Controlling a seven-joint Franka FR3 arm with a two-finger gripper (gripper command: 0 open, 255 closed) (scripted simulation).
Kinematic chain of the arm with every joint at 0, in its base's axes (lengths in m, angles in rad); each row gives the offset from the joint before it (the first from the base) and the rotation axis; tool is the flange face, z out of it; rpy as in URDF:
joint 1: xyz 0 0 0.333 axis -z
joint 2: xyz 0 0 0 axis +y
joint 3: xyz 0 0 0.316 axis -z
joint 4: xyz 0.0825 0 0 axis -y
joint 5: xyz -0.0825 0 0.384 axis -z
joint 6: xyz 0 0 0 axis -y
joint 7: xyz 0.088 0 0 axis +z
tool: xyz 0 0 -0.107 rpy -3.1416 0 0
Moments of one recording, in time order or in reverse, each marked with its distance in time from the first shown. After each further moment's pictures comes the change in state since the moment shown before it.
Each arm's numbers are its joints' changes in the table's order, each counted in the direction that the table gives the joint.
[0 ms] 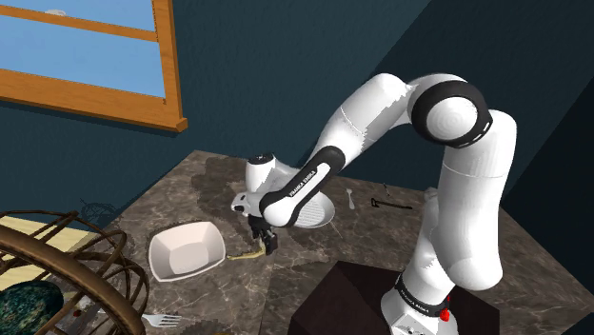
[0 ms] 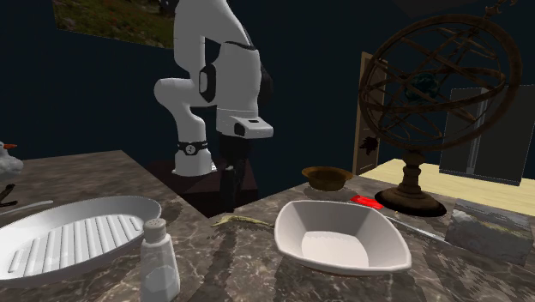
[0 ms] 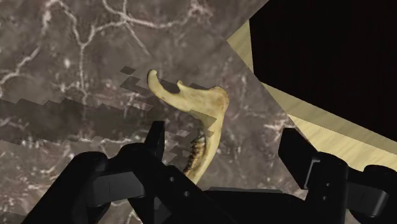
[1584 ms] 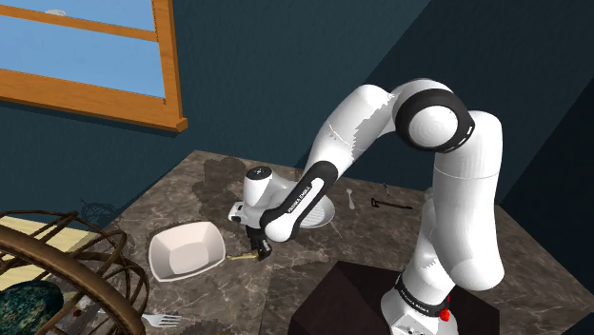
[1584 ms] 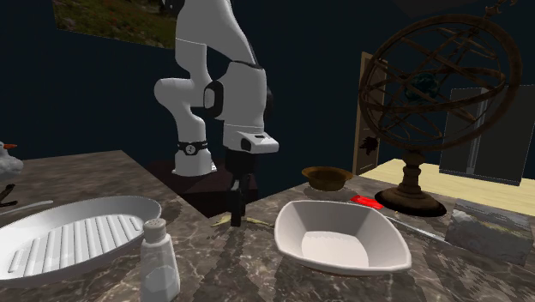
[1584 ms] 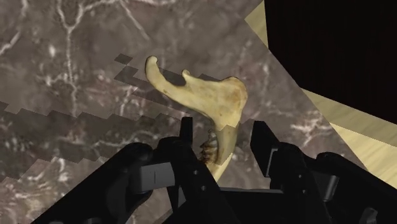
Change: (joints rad) arm -0.036 0.089 0.014 0.002 0.052 0.130 -0.094
